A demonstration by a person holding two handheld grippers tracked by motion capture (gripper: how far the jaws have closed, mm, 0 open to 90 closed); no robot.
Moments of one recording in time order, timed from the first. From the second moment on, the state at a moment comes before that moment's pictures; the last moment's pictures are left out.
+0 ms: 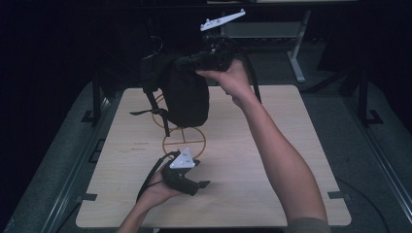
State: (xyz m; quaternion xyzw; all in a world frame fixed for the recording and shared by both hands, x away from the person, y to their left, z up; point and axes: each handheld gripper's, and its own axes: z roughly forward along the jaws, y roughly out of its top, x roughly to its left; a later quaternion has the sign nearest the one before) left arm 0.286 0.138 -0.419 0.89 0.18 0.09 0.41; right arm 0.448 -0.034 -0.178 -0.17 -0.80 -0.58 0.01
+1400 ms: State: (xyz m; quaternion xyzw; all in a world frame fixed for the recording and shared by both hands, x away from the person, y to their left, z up) left arm 0.285 0.142 -0.418 0.88 0.19 0.09 0.42; right arm 0.472 0.015 -0.218 -0.22 -0.83 -0.51 0.01
